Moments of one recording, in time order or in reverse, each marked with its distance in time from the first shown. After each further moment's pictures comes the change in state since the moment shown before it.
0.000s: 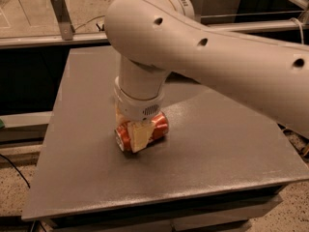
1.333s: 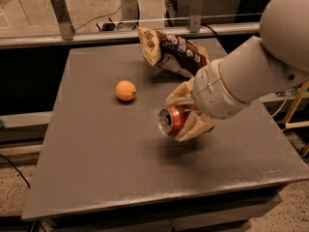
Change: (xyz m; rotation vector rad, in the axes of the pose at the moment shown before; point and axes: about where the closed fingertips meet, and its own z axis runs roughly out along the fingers) arm 0.077 0.047 -0.077 0.357 -0.198 0.168
